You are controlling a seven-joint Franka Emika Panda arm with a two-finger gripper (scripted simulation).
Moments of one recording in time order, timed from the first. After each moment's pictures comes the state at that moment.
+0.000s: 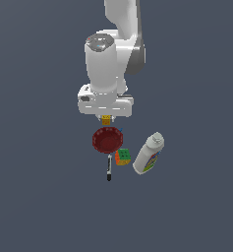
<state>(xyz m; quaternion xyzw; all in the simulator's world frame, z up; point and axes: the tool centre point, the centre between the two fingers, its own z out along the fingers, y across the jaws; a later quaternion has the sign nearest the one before) -0.054 -0.040 0.206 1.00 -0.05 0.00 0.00</state>
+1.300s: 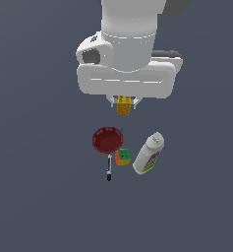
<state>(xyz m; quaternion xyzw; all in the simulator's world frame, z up) 0.053 0.020 0.381 1.00 -0.05 0.00 0.00</state>
